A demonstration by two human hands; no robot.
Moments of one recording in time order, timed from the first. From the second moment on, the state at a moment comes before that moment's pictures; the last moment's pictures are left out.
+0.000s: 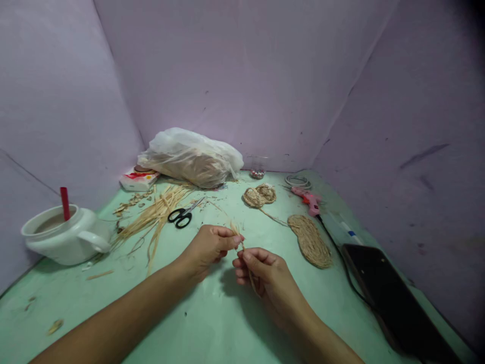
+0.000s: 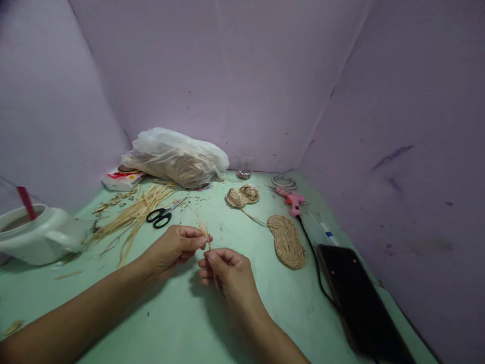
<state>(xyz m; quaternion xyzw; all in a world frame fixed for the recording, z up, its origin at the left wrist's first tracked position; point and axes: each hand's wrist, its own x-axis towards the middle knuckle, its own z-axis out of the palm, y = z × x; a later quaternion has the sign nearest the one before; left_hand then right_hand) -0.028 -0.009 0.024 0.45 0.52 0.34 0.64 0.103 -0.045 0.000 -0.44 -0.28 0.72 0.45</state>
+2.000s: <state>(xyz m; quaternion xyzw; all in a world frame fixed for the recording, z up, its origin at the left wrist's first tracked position) -0.069 0.009 0.049 0.88 0.41 0.21 0.11 0.110 -0.033 0.005 -0.50 -0.29 0.65 0.50</state>
